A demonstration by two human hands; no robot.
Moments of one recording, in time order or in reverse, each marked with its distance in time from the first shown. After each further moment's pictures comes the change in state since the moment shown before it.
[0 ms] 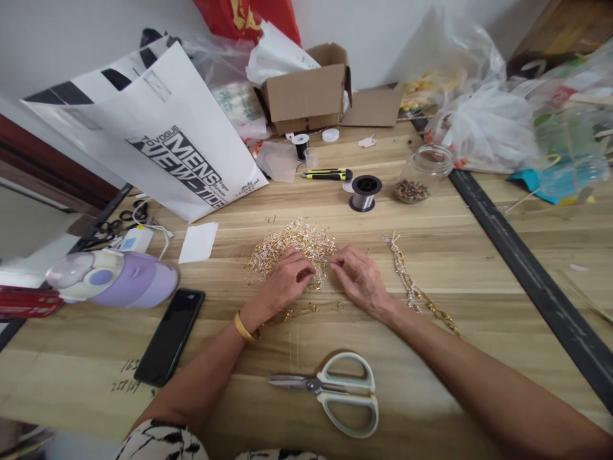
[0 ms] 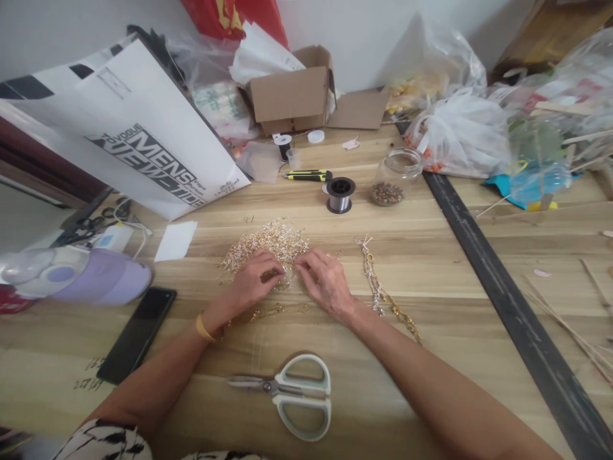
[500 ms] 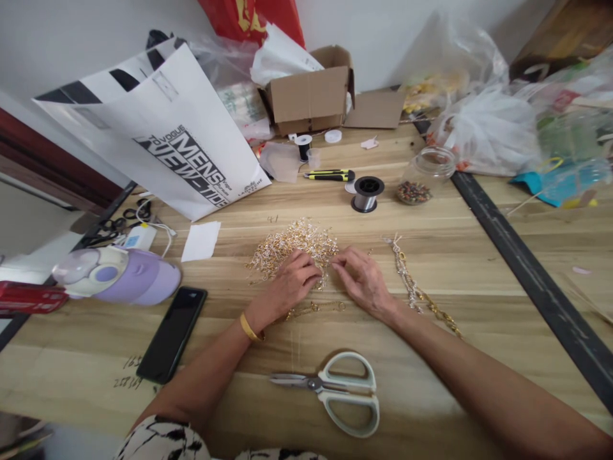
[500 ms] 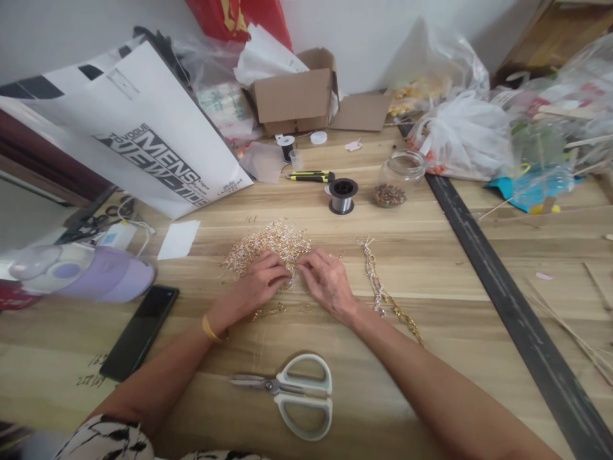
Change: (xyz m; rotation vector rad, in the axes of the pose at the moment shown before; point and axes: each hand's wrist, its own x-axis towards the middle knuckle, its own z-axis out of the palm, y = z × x) left_hand -0.002 0.009 -0.002 0.091 -0.116 0.069; right_hand 0.000 -0.002 0.000 -0.019 0.008 -0.007
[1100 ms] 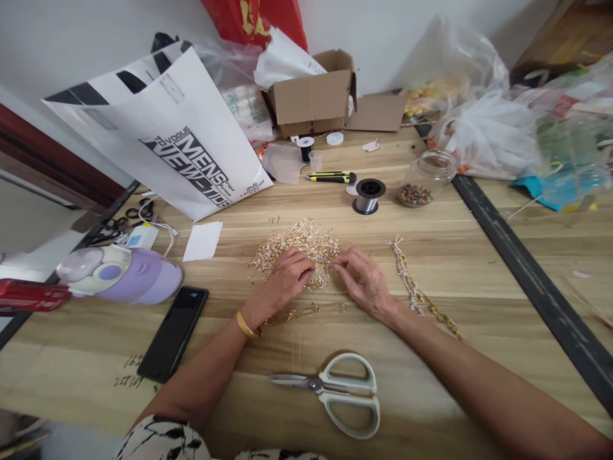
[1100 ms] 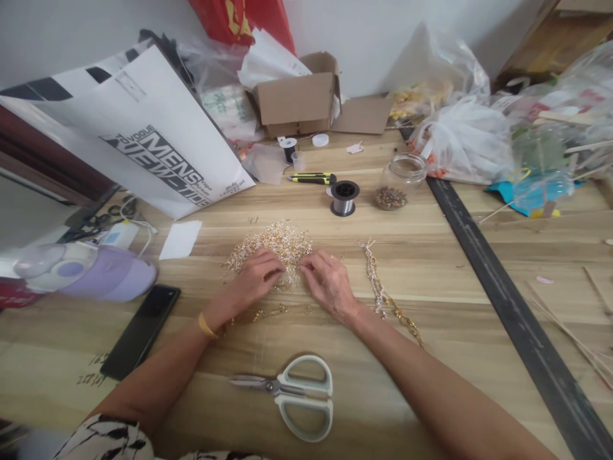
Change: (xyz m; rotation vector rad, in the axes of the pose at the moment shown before) left_hand 0.000 -0.012 -0.002 0.030 0.081 -0.022; right_hand -0.003 0.004 0.001 0.019 0.002 0.011
